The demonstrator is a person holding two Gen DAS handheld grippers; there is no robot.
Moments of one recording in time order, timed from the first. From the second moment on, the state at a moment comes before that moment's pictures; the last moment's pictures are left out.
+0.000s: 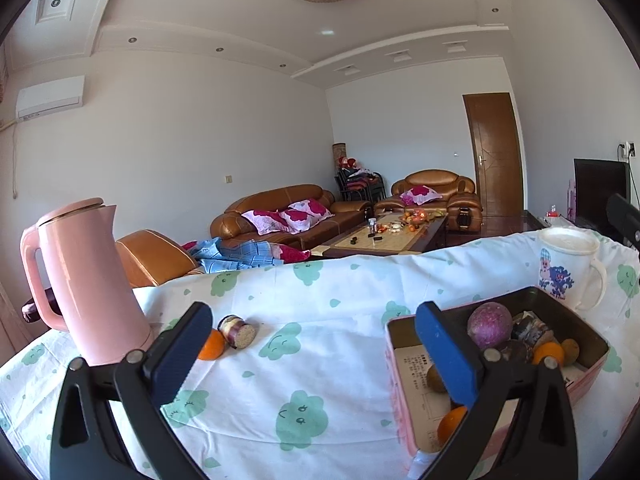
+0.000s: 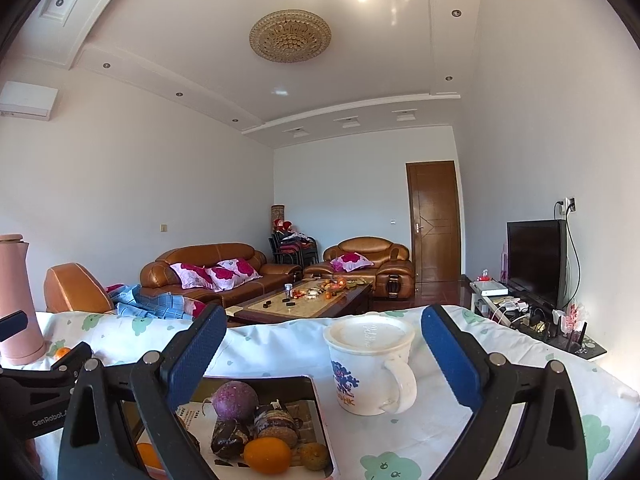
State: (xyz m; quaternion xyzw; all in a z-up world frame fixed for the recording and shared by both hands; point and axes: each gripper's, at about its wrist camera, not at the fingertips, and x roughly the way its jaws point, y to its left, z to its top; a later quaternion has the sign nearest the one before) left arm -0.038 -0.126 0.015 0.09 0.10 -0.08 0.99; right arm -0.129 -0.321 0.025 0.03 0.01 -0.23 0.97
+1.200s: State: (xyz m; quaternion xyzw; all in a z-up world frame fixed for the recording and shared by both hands) left arm 0.056 0.058 0.002 0.05 0.19 0.03 0.98; right arm 0.023 -0.127 0.005 0.02 0.15 -0.09 0.98
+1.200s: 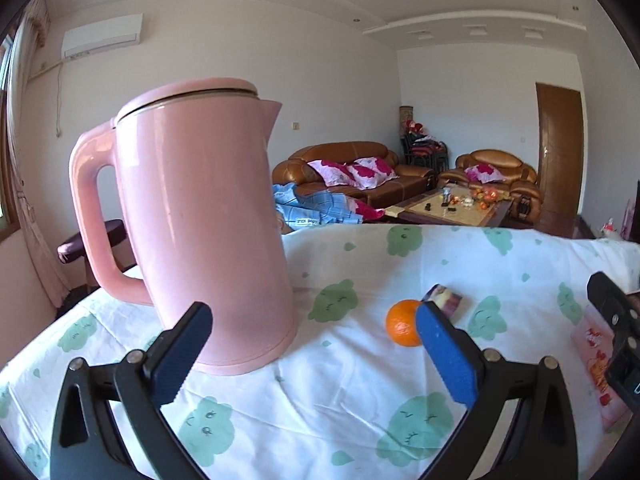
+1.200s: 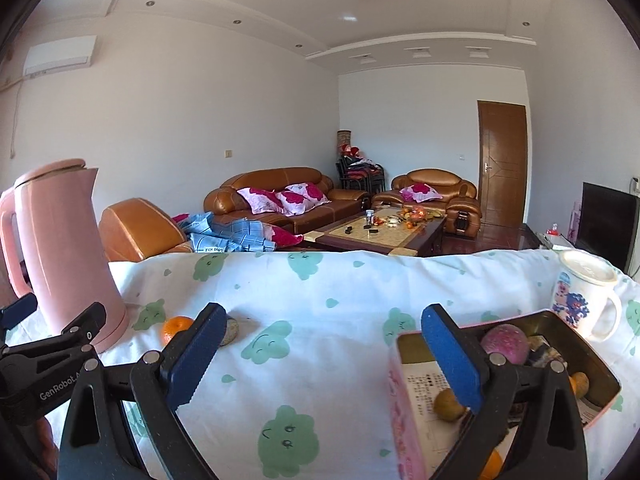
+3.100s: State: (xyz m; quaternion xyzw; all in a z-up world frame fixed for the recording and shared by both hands) left arm 0.086 0.062 -0.015 0.02 0.27 -0.06 0.96; right arm 0.004 -0.130 -0.006 0.02 0.24 -0.03 0.97
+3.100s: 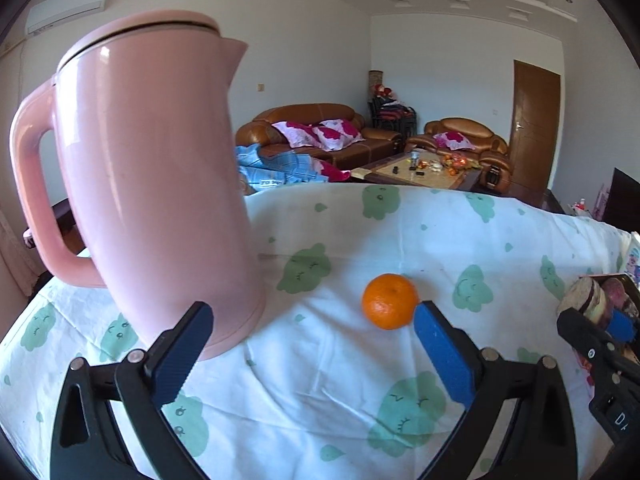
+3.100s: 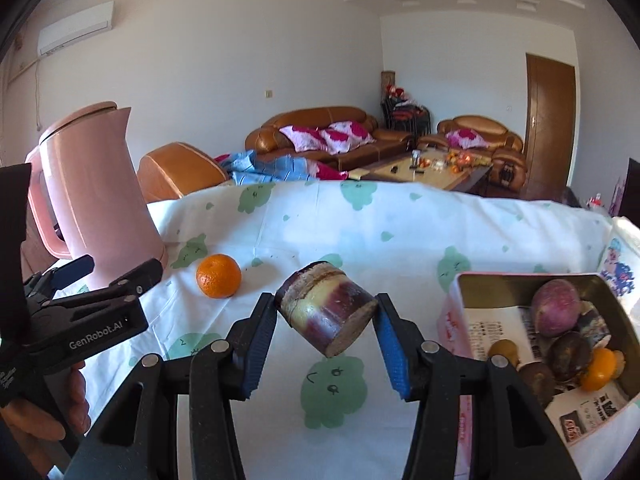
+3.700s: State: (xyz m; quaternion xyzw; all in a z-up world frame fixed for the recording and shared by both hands) left arm 0.190 -0.015 -0.056 0.06 0.43 -0.08 0.90; right arm 0.005 -0.138 -0.004 0.03 0.22 -0.03 0.97
